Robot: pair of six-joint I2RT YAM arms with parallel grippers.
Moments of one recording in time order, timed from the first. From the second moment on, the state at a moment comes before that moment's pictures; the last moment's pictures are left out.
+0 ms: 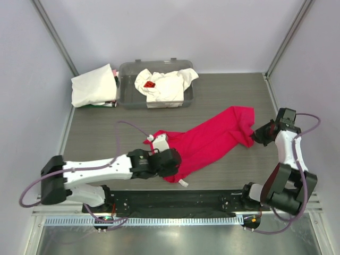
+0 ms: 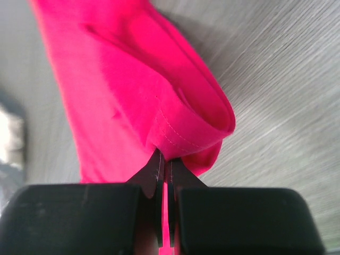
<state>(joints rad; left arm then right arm) -1.28 1.34 0.94 -0.63 -0.35 -1.37 -0.42 1.28 0.84 -0.63 -0.21 0.68</state>
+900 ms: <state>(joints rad) -1.07 0.86 1.70 -1.31 -0.73 -1.02 -0.38 1.06 1.51 -1.07 -0.19 0.71</state>
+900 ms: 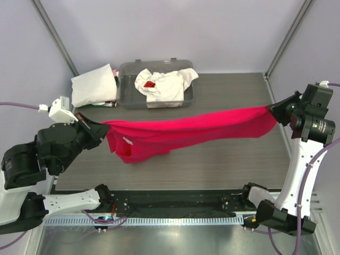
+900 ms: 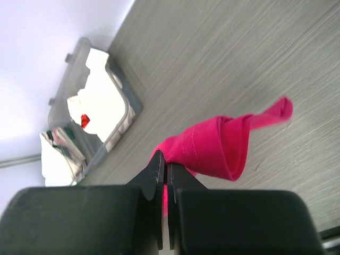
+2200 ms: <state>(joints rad) -0.17 1.05 1.48 -0.86 0.20 -0.67 -0.28 1.31 1.46 -1.00 -0.36 0.65</state>
